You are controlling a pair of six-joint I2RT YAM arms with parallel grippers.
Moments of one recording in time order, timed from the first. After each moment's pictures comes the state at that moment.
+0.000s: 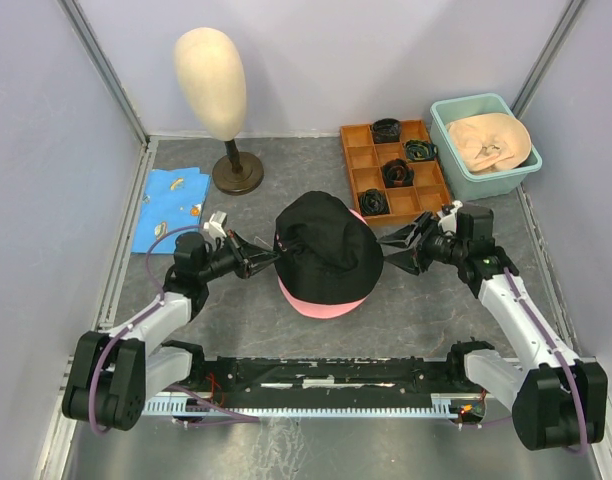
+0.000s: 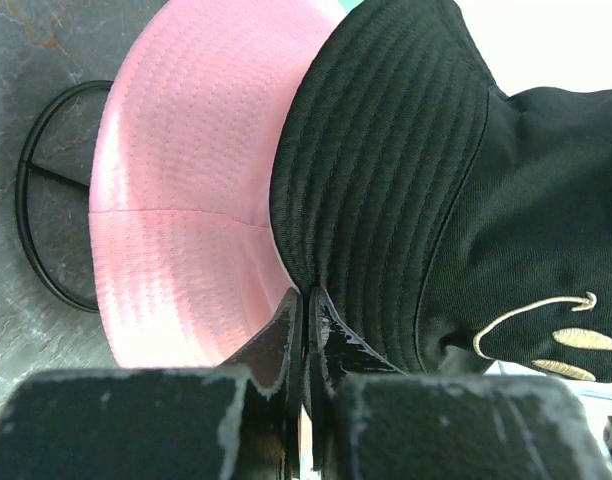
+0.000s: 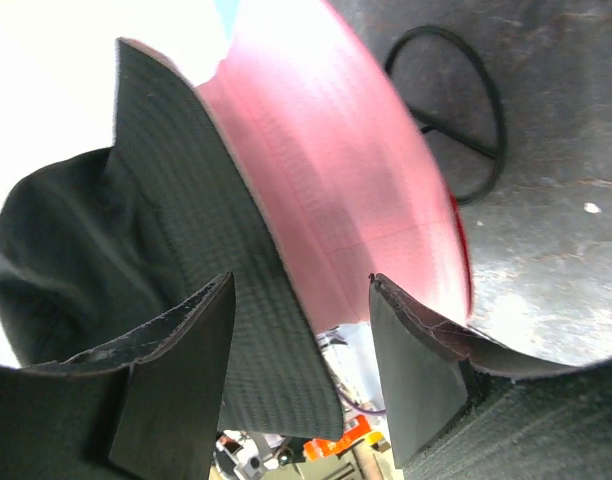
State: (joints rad) left arm -0.18 1.08 0.30 0.50 0.77 -1.22; right arm 0.10 1.01 0.64 -0.30 -0.72 1.15
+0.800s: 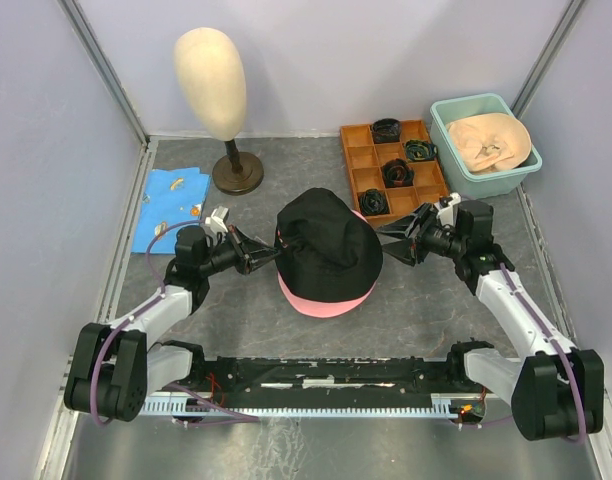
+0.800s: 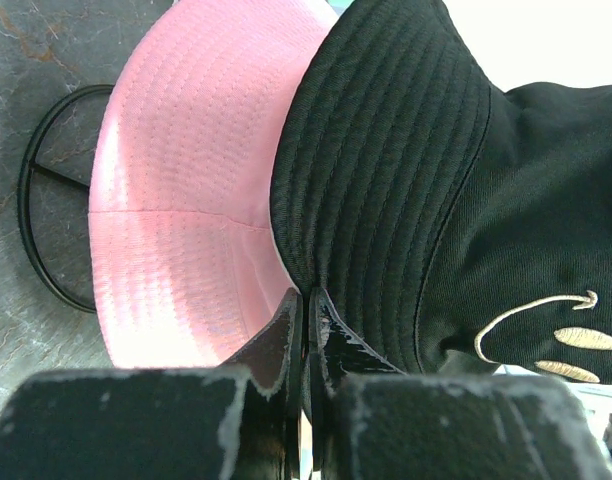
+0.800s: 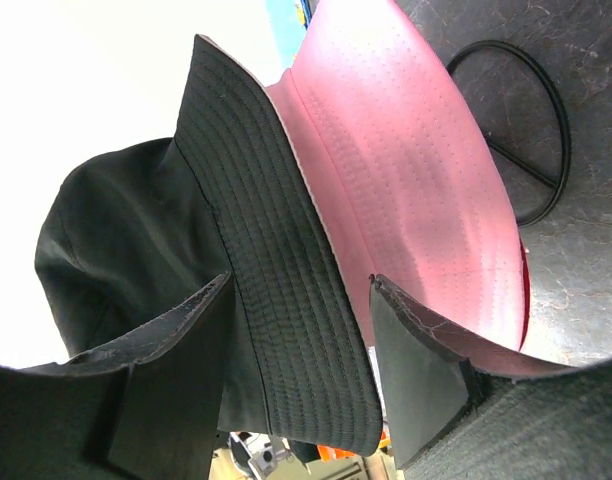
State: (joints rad) left arm -0.18 1.14 0.36 0.48 0.80 -1.19; right arm 0.10 1.05 0.62 -0.08 -0.79 1.27
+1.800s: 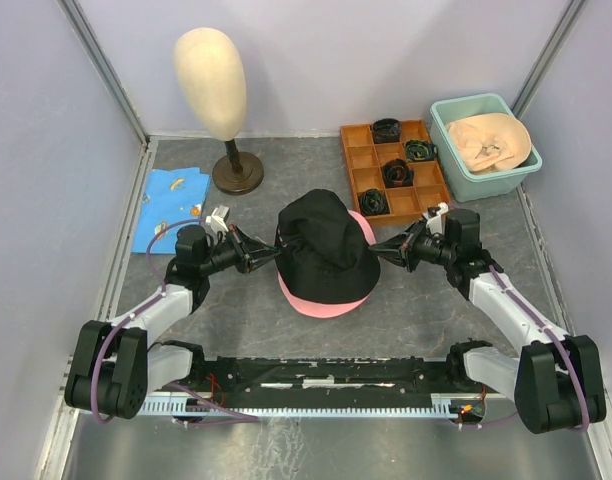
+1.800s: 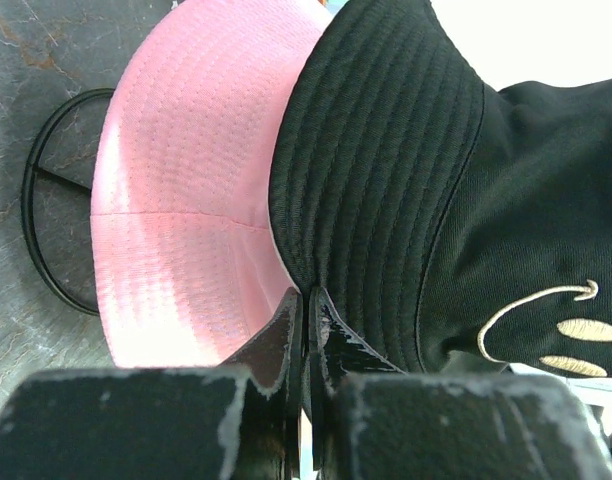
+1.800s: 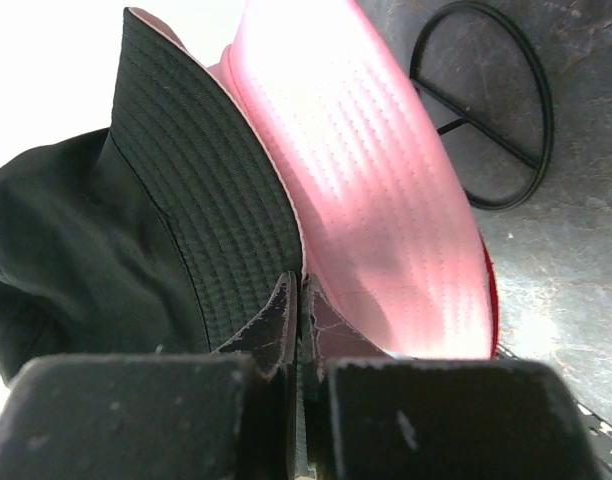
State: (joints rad) left arm -0.18 1.15 0.37 0.48 0.80 -1.18; right arm 0.17 1.10 0.54 0.02 -0.78 1.30
